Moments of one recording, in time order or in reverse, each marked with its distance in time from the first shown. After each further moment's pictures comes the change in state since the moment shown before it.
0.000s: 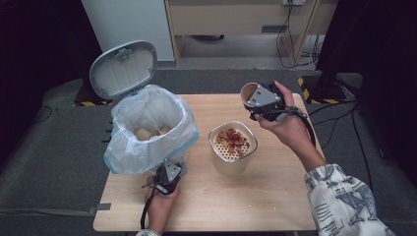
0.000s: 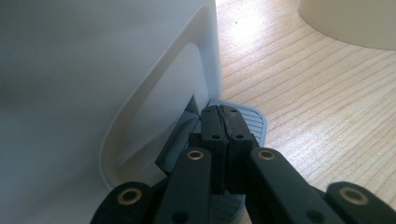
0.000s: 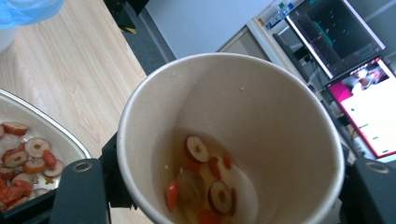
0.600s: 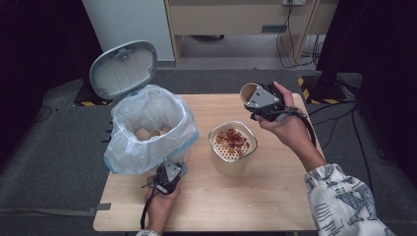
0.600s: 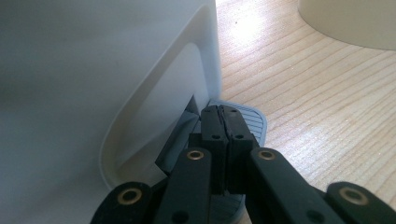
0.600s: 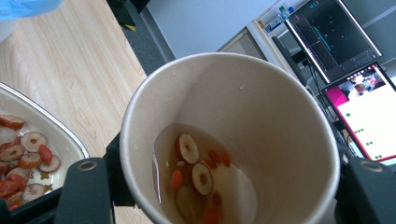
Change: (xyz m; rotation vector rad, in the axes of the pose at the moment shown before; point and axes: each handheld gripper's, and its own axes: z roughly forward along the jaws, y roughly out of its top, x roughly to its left) left arm 0.000 0.000 0.000 -0.001 0.000 0.000; right arm 0.000 -0.001 0.000 0.000 -0.001 -0.029
